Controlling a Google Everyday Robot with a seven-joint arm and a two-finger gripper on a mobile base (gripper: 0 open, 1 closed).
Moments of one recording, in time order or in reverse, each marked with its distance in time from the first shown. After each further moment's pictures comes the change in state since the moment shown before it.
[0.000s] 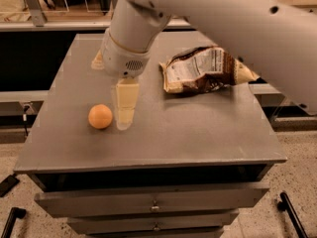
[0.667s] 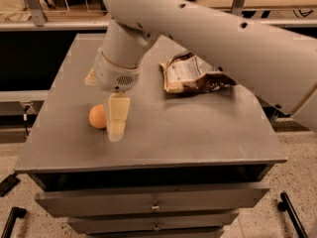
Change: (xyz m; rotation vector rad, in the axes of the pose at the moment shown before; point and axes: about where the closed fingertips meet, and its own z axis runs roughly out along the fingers) arm -0.006 0.004 0.046 -0.079 -0.054 0.007
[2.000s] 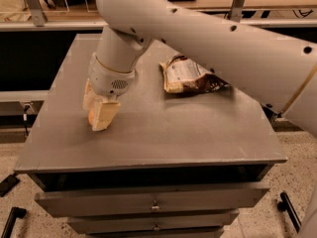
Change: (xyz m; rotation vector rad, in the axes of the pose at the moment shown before) arm -0.009 0.000 0.014 -0.027 -0.018 -0.017
